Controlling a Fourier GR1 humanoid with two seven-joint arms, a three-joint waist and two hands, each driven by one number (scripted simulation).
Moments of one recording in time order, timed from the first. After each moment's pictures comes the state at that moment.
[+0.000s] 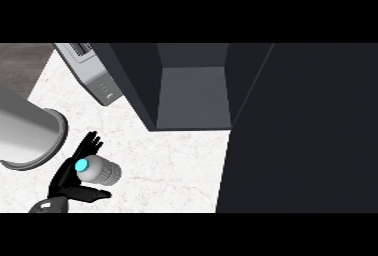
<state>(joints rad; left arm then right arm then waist) -0.26 0.24 0.30 -0.52 -0.11 -0.46 -0.74 0.14 -0.15 0.53 -2.48 0.07 -0.16 0.35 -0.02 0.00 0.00</state>
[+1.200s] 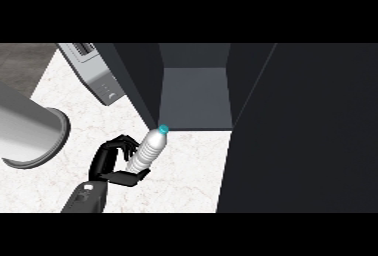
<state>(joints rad) -0.34 0.07 0.20 -0.56 -0.18 -0.12 -0.94 0.11 -0.21 0.51 -2.48 0.06 -0.20 0.37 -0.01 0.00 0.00</state>
